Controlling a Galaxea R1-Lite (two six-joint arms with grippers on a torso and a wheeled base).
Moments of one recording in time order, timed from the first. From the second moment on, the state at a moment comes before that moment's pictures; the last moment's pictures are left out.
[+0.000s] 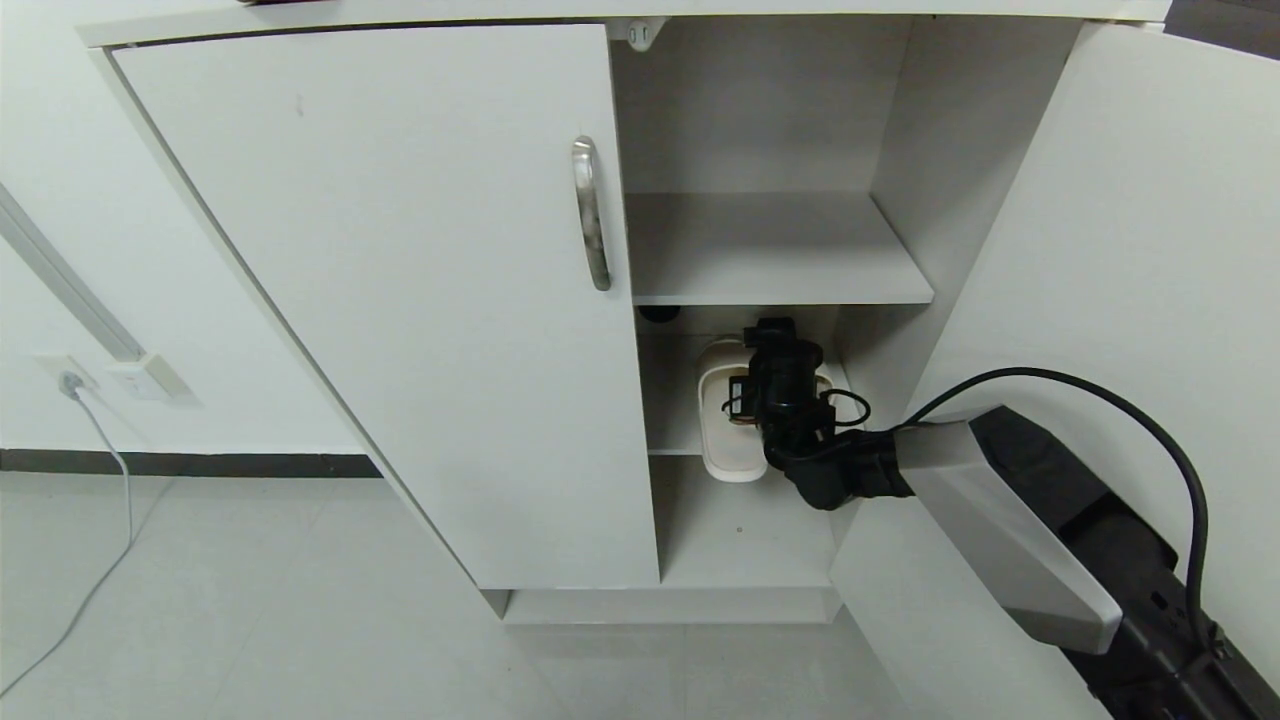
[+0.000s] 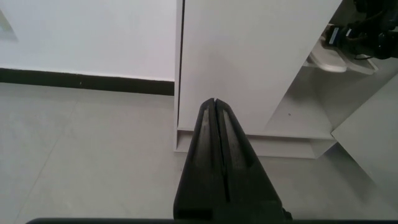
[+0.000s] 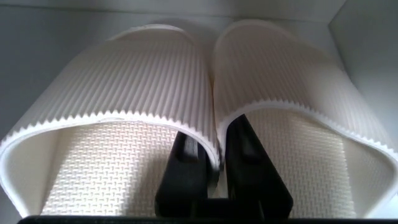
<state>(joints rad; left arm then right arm) 0.00 0.00 0.00 0.00 0.03 -0.10 0.54 2.64 -2.00 -0.58 -0.54 0.05</state>
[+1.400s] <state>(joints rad) 0.00 0.00 0.00 0.00 0.03 -0.10 0.57 2.52 -1.67 -0.75 -0.54 0.04</state>
